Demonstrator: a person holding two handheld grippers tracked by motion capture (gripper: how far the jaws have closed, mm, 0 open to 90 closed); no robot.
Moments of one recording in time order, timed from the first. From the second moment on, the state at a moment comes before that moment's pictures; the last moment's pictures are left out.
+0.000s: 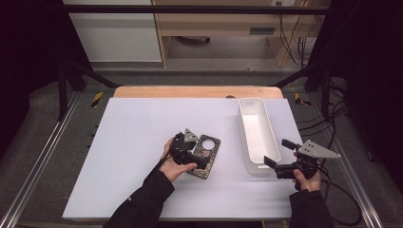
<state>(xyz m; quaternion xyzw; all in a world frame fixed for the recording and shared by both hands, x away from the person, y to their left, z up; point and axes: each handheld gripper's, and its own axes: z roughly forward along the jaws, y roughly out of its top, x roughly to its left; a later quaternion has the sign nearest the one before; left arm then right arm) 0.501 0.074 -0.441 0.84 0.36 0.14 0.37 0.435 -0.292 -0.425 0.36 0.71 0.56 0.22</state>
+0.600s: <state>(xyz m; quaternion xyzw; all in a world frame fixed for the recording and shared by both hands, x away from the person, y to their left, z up) 0.518 0.054 -0.463 0.85 0.39 0.13 0.34 0.435 -0.293 -0.425 0.36 0.71 0.56 0.22</state>
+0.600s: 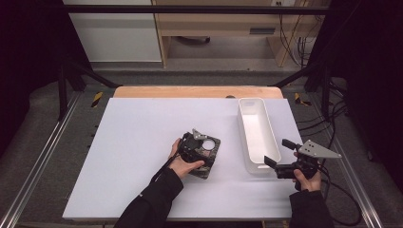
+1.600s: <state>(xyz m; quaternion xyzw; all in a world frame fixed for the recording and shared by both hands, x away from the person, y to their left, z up) 0.522 0.038 -0.478 0.85 0.42 0.14 0.30 0.436 -0.292 -0.425 0.37 0.71 0.56 0.22</state>
